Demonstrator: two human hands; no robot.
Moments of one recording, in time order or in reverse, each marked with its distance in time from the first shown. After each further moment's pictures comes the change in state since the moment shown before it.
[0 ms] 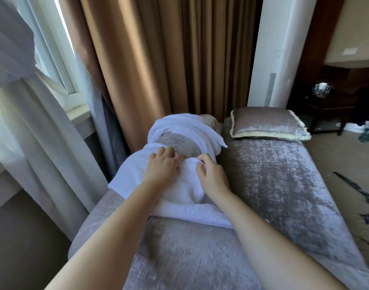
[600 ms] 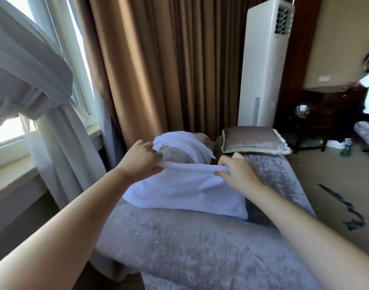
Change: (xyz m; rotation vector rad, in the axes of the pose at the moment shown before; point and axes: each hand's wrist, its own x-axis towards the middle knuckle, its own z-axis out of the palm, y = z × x) left_hand -0.051 -0.024 -0.131 0.275 0.243 0.441; right_hand -0.067 -0.046 -0.140 -0.493 0.010 -0.110
